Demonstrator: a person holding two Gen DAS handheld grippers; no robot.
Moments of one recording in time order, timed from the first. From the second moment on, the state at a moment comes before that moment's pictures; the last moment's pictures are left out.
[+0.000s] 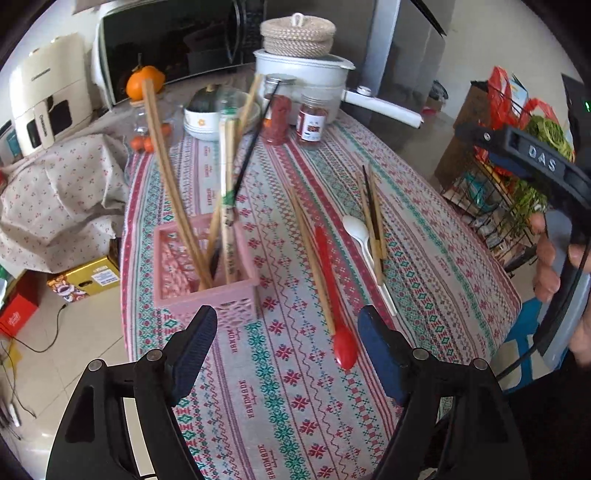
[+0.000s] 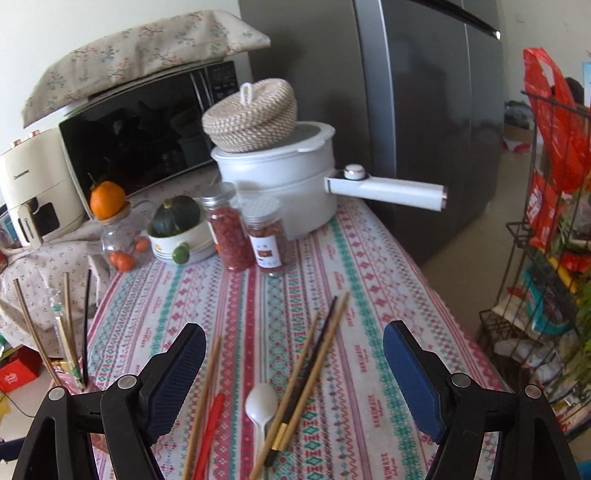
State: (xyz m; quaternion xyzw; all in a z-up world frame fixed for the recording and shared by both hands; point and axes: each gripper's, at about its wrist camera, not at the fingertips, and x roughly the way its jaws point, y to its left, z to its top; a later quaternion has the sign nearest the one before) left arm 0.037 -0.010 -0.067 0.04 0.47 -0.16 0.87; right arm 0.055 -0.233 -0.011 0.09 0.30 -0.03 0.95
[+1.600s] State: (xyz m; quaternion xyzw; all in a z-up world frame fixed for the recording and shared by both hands) left arm 0.252 -0.211 -0.170 0.05 0.53 -0.14 0.84; right arm 0.120 -0.359 -0.106 0.20 0.52 -0.08 0.83
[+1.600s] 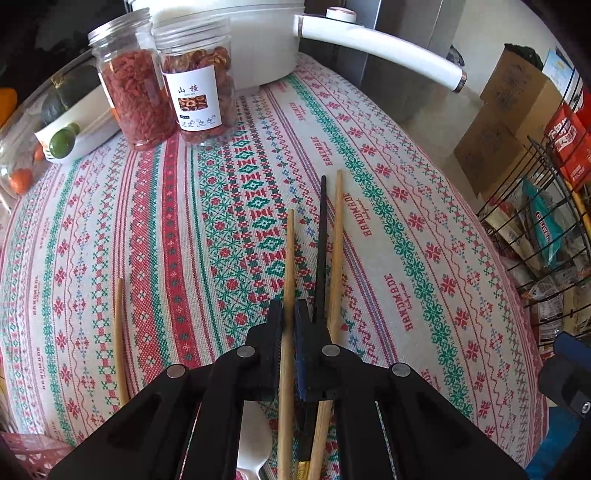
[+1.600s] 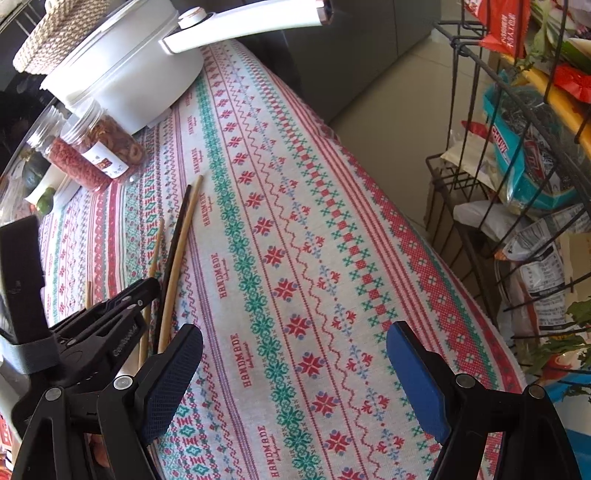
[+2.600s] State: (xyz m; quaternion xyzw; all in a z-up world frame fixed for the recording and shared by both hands) left arm 0.059 -0.015 -0.015 -0.01 0.38 -0.22 0.90; right arm 0.151 -0.220 -0.149 0.24 0.60 0.07 0.76
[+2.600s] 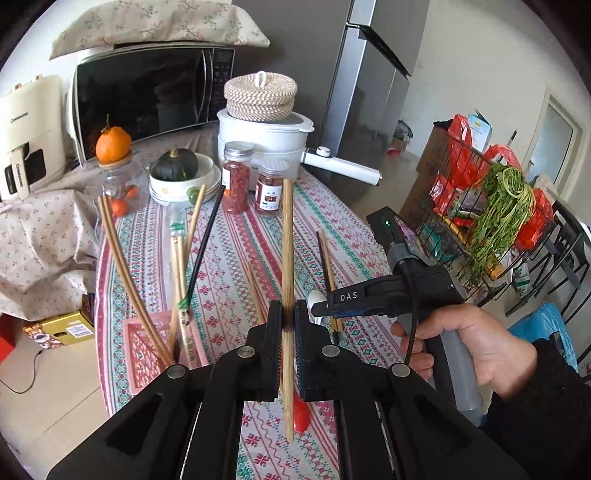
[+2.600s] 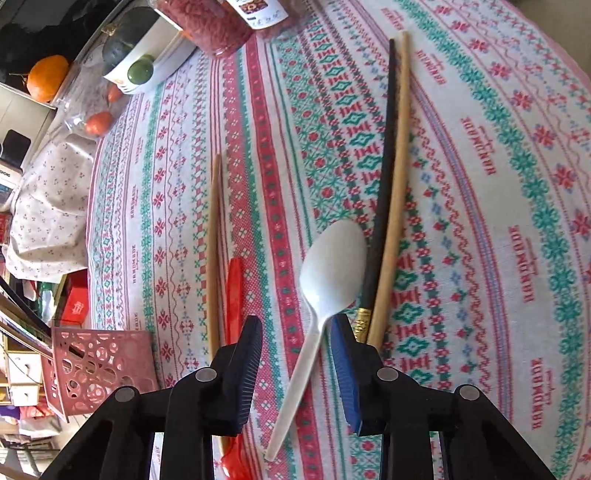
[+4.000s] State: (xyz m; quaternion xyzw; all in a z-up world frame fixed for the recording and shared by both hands) left arm 0.023 0.085 0.064 -0.05 0.17 -0.11 0.98; right arm 0.133 -0.159 -0.057 0.12 0.42 0.11 0.89
